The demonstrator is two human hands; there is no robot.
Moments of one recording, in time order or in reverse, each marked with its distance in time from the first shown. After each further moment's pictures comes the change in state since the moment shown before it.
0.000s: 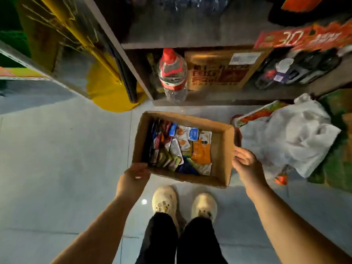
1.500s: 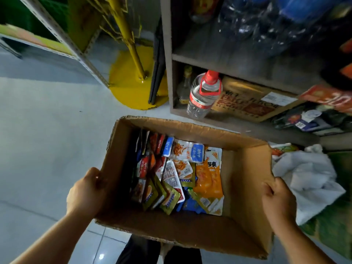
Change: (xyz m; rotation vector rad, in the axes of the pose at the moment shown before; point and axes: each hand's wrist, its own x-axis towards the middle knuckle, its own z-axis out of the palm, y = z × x) left_hand 0.009 -0.048 -0.090 0.181 0.291 -0.118; right_hand -0.012 -0.067 0.004 -0.817 0.232 -0.264
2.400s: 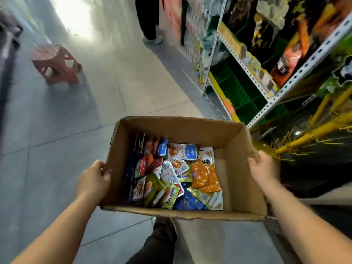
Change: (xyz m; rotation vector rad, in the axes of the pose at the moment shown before) left_hand -0.189 -0.247 -0.318 -0.476 0.458 -0.753; right_hand -0.267 -0.454 -0.042 -0.189 -0.380 -0.998
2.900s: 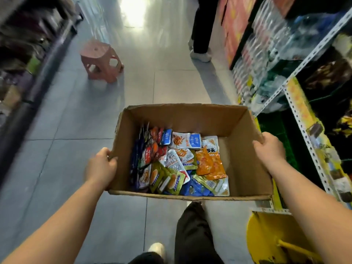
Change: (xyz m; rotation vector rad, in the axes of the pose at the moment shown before) left_hand 0.250 0.062 -0.053 -0.160 0.132 -0.240; right_hand 0.262 -0.277 0.057 -0.206 -0.127 -0.315
